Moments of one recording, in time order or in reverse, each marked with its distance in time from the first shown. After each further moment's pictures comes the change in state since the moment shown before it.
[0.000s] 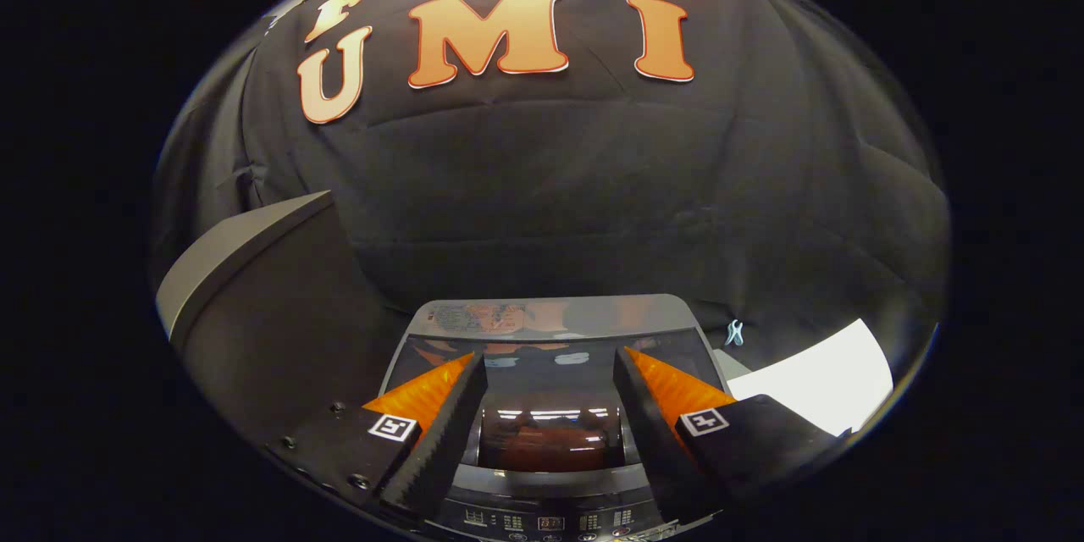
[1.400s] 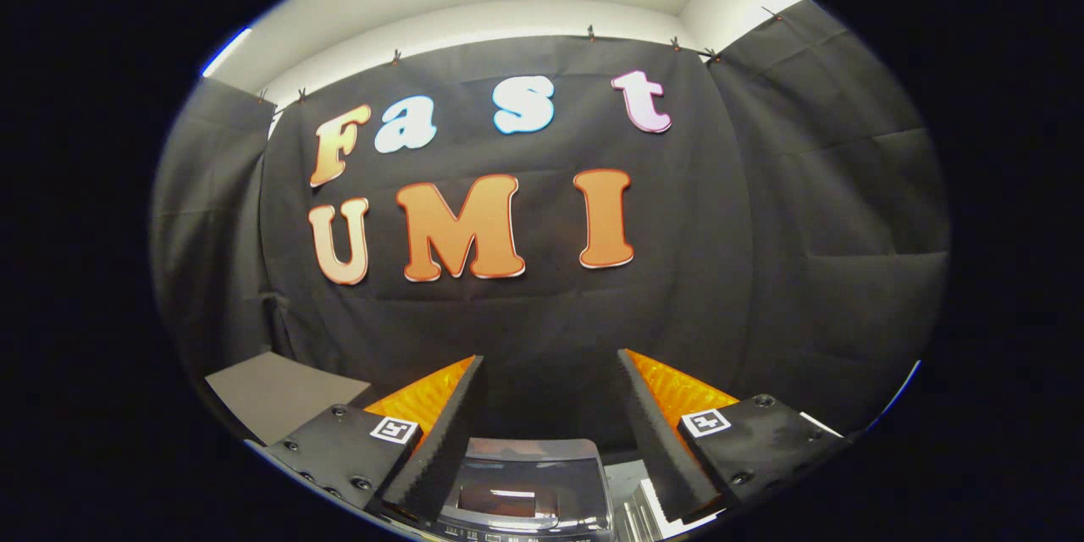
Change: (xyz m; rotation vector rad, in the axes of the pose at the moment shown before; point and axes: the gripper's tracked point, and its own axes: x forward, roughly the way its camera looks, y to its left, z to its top) arm -0.232 -0.108 0.230 0.027 -0.490 0.010
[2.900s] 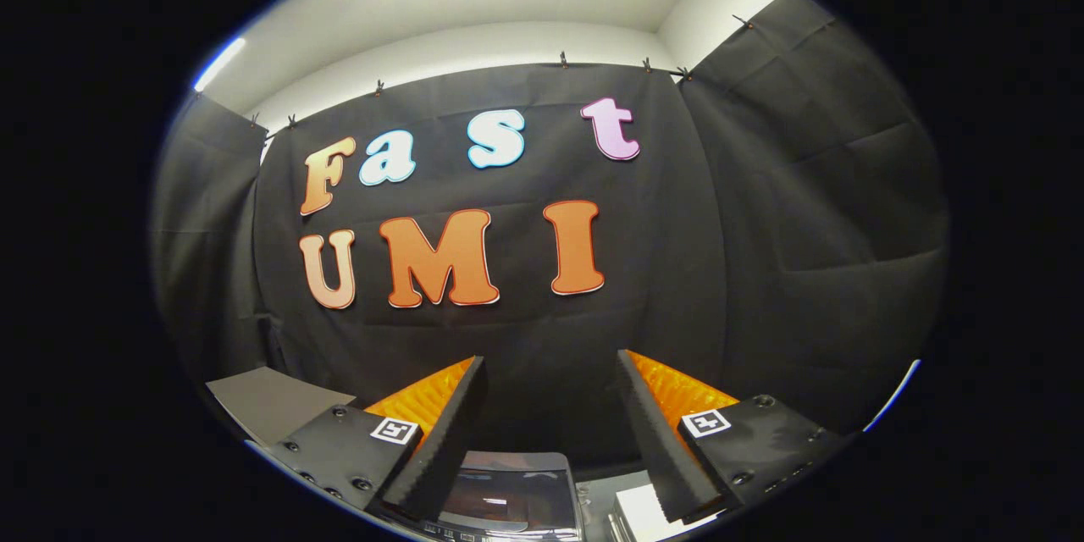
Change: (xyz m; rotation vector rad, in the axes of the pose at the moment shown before) arm -0.038 -0.047 0.003 0.004 -0.082 -0.045
